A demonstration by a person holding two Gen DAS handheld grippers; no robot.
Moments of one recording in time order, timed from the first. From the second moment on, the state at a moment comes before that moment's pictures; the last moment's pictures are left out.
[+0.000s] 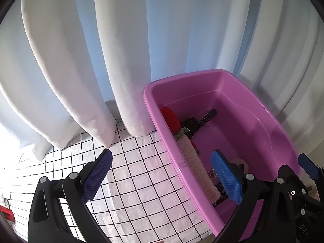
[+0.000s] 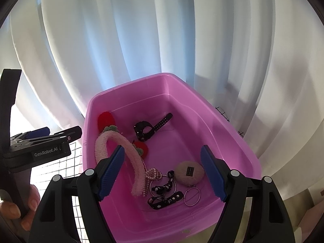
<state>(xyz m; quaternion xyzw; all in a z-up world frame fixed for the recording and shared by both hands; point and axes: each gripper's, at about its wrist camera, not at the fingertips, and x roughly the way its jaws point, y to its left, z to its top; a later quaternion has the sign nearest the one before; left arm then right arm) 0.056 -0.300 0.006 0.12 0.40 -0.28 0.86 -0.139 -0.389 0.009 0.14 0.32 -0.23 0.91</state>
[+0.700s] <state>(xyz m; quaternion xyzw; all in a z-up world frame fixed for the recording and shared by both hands) 0.054 -0.300 0.010 0.12 0.40 -0.28 0.87 -0.138 -0.387 0.013 0.14 0.31 -0.23 0.91</state>
